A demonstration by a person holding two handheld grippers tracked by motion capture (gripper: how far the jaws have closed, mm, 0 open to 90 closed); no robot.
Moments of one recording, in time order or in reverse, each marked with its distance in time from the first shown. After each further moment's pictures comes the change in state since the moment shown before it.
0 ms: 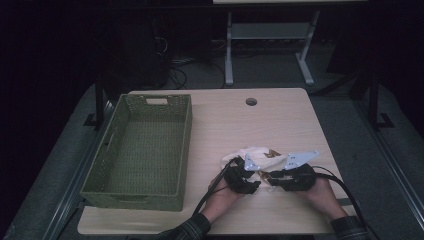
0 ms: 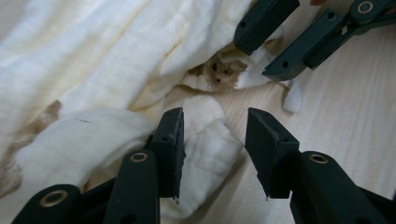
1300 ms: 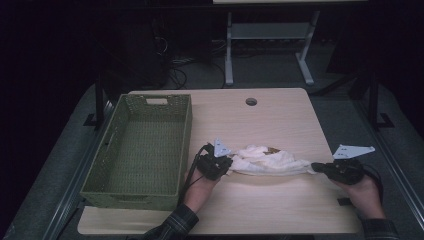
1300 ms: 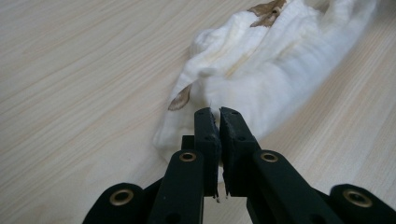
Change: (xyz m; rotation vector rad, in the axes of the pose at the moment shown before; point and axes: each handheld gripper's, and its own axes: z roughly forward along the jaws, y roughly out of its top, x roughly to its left) left arm 0.046 -0.012 -0.068 -0.084 0.186 -0.104; right arm -0.055 -0.063 -0.091 -0.038 -0.245 0.178
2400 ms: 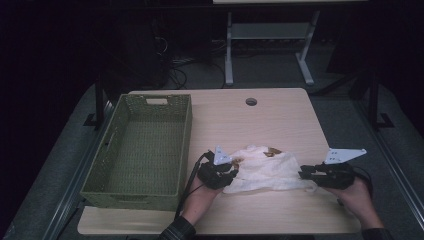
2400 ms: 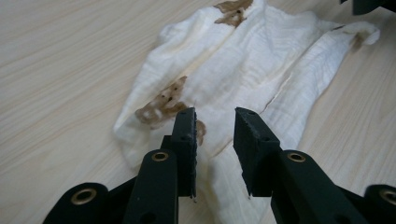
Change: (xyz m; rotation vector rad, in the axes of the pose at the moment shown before) left arm -0.018 -0.007 -0.008 -0.008 -0.075 -0.037; right arm 0.034 0.019 0.007 -0.054 0.163 -0.066
